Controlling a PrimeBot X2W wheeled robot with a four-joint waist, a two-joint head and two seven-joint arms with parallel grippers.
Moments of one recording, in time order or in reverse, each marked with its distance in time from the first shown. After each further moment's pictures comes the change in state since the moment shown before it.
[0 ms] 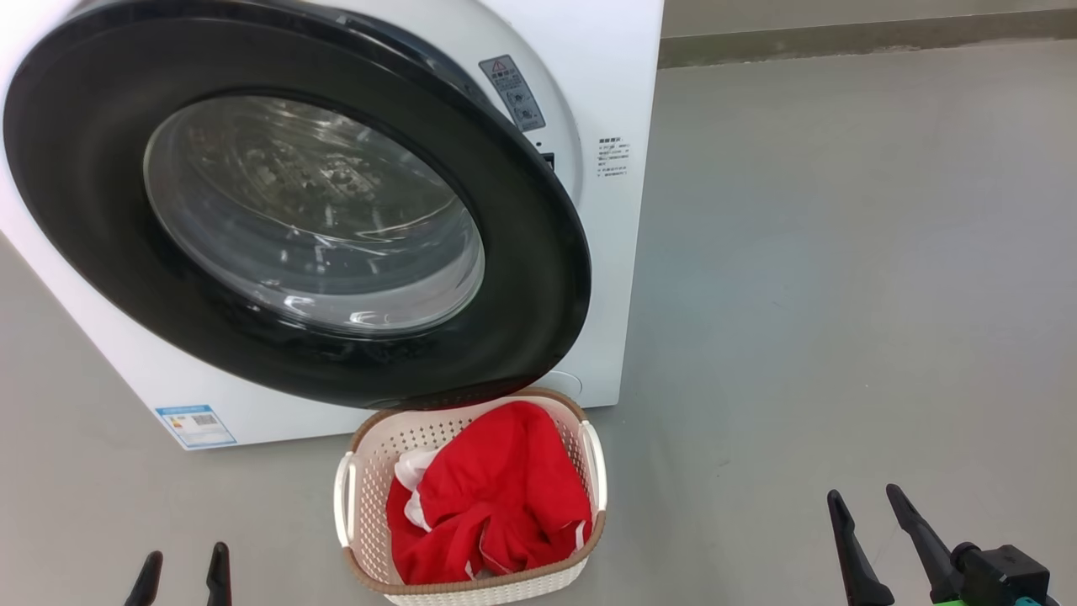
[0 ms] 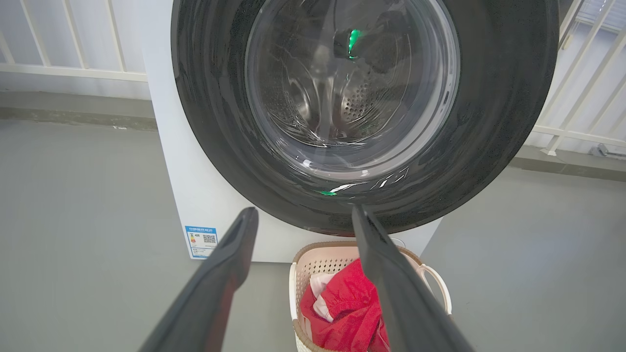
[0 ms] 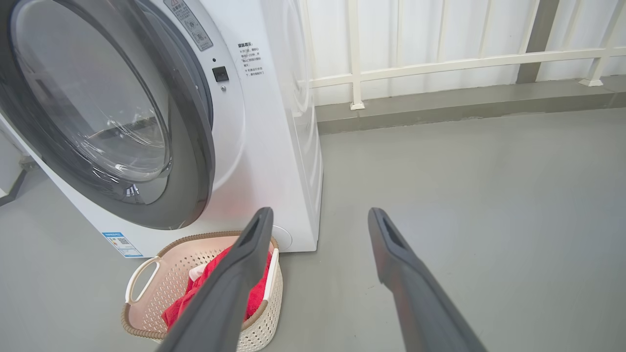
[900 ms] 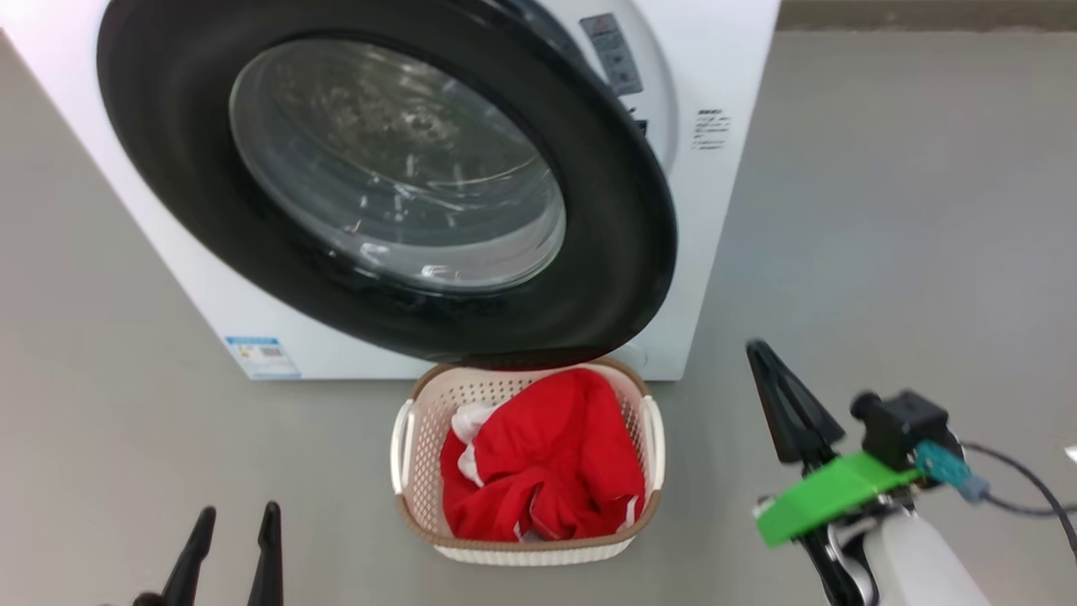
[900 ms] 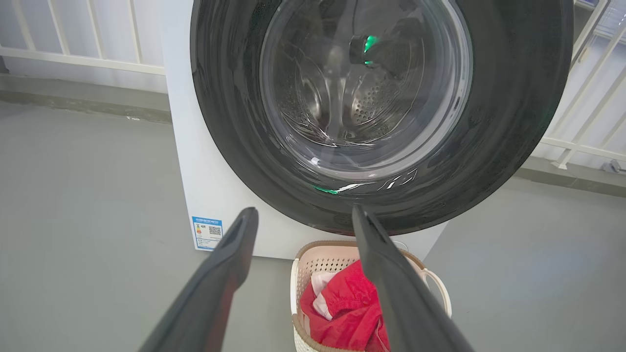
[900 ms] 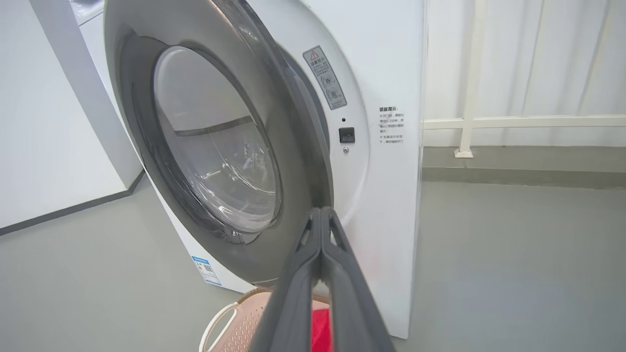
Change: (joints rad) left arm -0.059 -0.038 -0.068 -0.014 0.008 0.000 0.000; right arm -0.324 0.014 0.171 0.099 0.022 0.000 0.000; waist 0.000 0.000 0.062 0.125
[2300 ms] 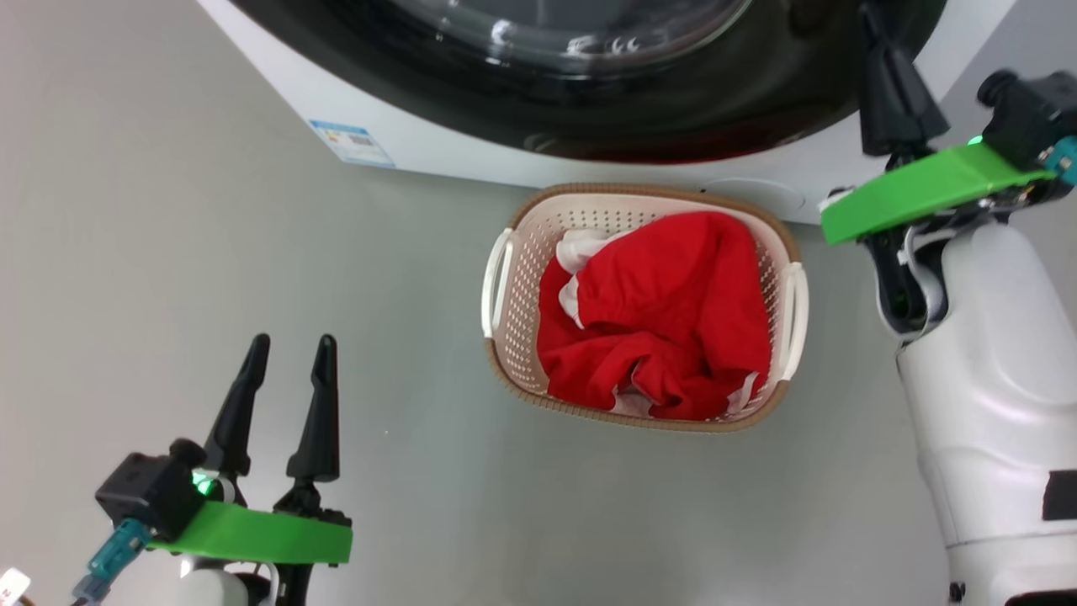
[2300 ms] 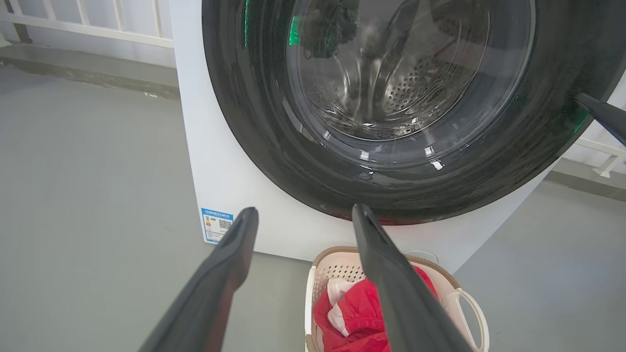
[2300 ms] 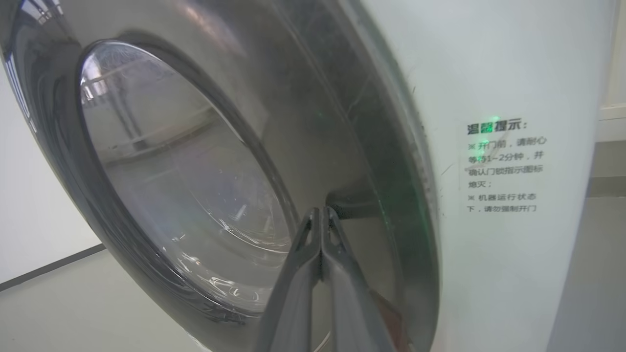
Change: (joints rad) left arm -0.285 -0.041 -0.111 -0.027 -0.066 0.000 0.000; right arm -0.585 -0.017 -0.157 0.220 -0.020 0.001 -0.007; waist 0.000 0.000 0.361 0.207
